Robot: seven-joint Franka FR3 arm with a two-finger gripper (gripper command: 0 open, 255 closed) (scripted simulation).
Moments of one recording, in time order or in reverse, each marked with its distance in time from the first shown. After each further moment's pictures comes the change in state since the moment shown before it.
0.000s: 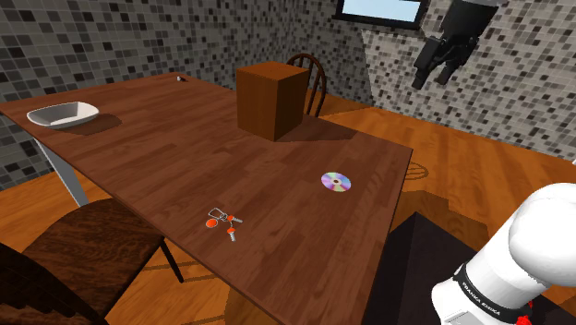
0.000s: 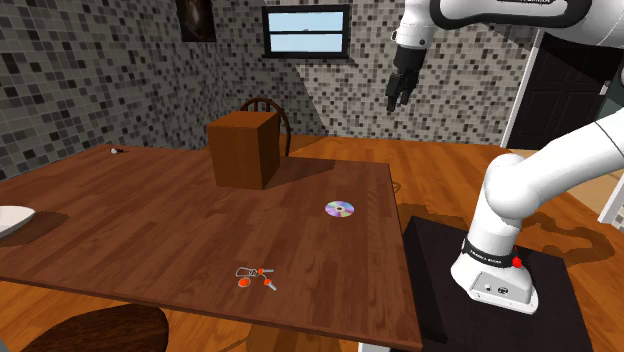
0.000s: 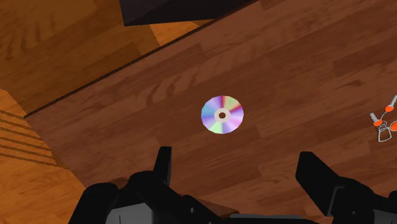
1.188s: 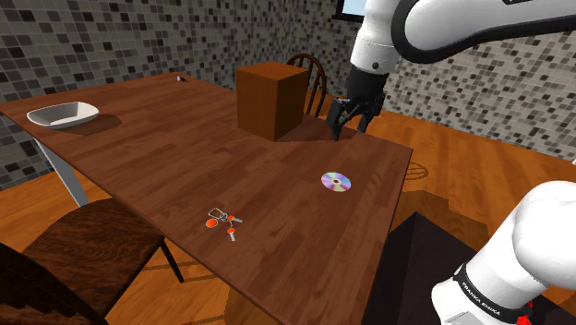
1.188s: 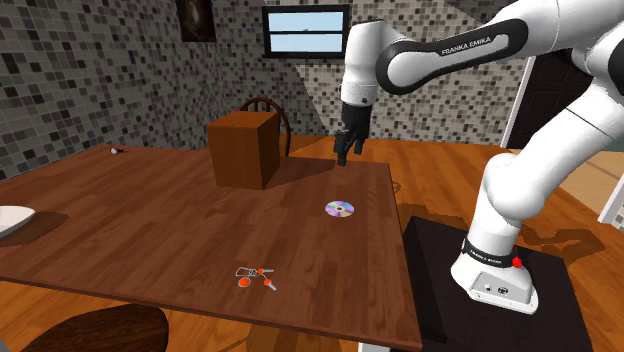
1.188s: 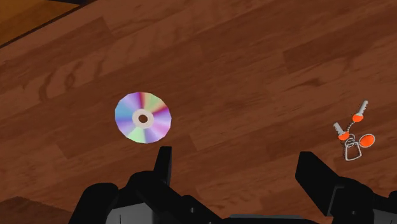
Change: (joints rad) arm 0.089 0.288 0.238 -0.107 0.125 0.345 0.236
